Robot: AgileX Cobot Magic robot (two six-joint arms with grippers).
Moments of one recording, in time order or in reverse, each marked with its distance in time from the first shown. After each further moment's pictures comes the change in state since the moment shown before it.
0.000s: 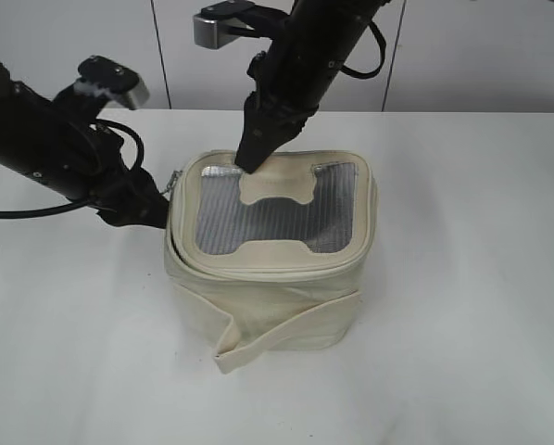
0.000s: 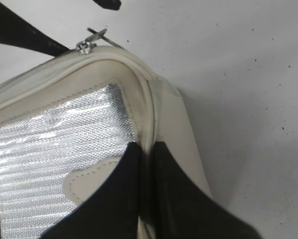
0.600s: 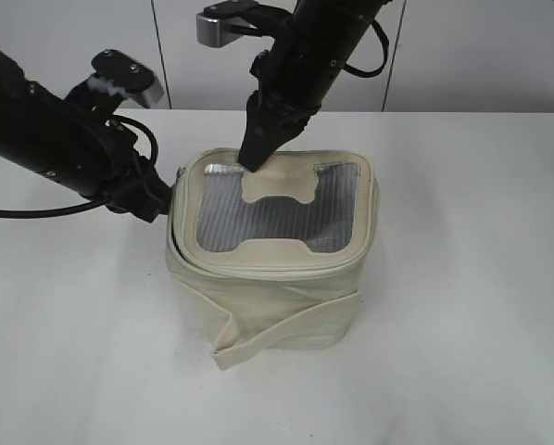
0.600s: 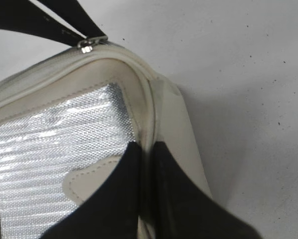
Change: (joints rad) left arm -0.052 -0.004 0.000 0.007 -0.063 0.008; right arm -0.002 0.000 -0.001 -0.007 0.000 0.011
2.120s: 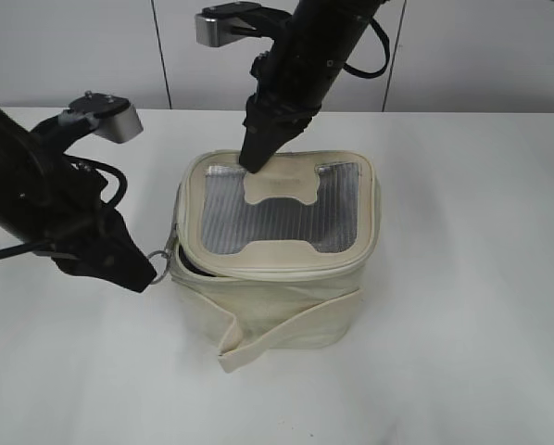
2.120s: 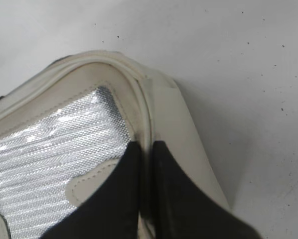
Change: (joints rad) left arm -0.005 -0.139 0.070 0.075 0.394 -0.221; right arm 0.002 0.000 -0.002 -0.036 0.000 0.109
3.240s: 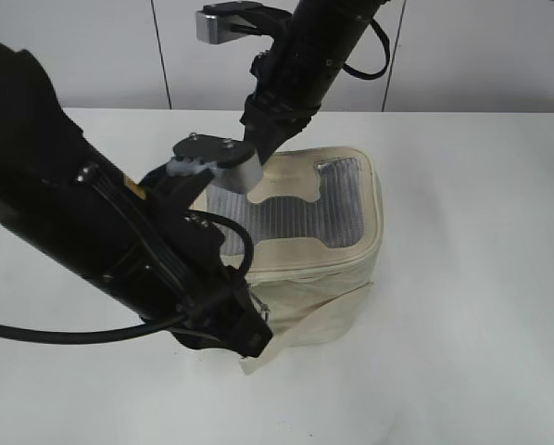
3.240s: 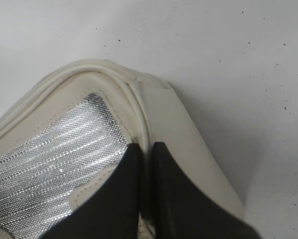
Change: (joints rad) left arm -0.394 -0.013 0.020 -0.029 -0.189 -0.321; right arm -0.001 0.000 0.000 0.017 -0.003 0.025
